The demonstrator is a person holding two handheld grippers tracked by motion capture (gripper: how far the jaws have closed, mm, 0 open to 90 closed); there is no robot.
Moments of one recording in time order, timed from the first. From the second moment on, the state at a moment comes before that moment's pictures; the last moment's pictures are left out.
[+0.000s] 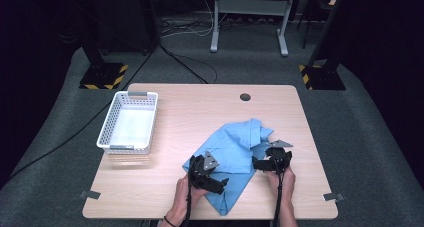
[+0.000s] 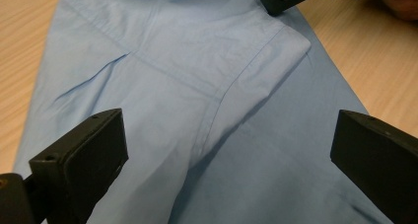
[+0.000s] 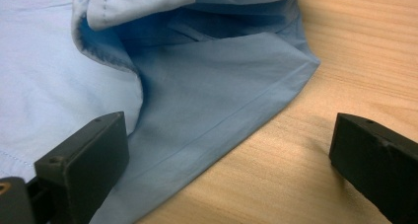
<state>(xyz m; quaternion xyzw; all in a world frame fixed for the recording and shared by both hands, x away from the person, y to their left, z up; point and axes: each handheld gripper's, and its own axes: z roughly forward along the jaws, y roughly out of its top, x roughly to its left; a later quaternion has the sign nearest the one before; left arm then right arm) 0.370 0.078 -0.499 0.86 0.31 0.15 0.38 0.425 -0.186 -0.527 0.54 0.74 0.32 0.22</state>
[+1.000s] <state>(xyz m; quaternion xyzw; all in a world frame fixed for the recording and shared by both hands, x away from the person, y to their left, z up) 0.401 -0.001 -0.508 0.90 0.25 0.14 0.33 0.425 -0.186 -0.527 0.54 0.75 0.32 0.23</state>
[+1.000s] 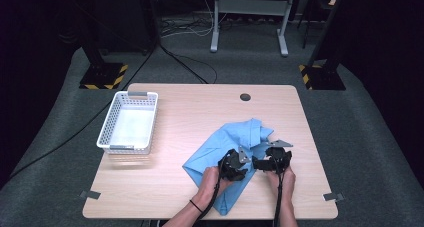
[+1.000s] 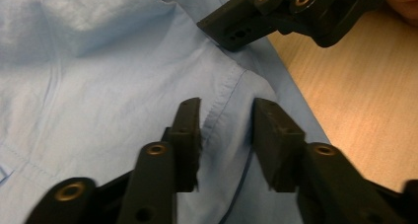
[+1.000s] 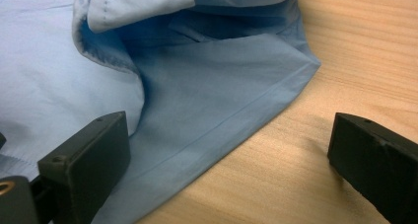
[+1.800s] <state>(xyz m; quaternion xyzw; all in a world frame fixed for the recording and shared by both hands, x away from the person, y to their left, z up) 0.424 0.023 -0.491 0.87 0.29 0.14 0.37 0.425 -0.186 -0.527 0.54 0.75 0.32 0.22</state>
